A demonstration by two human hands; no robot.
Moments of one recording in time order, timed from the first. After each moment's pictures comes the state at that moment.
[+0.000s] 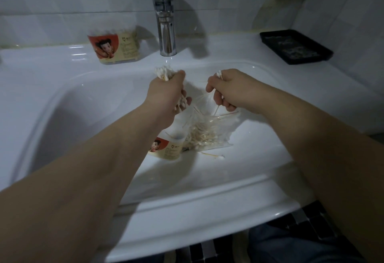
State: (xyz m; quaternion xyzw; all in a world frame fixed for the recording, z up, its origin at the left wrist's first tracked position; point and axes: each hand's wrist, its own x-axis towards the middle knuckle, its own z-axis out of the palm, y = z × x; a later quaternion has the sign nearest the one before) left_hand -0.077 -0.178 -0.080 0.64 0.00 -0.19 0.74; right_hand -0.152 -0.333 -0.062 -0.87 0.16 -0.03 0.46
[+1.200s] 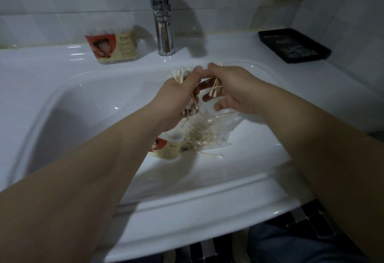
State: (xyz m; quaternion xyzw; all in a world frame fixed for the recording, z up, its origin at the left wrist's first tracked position) left_hand -0.092 -0.182 -0.079 0.69 -0.14 -0.24 0.67; right_hand -0.150 -0.325 -0.059 -0.74 0.19 -0.02 0.64
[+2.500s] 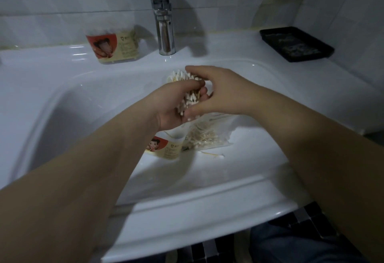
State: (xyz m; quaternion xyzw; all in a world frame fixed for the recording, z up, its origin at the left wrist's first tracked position) left_hand -0.092 -0.171 -0.069 0.56 -0.08 -0.45 0.69; right_hand -0.160 -0.313 -0.053 -0.95 -0.01 -0.05 0.32
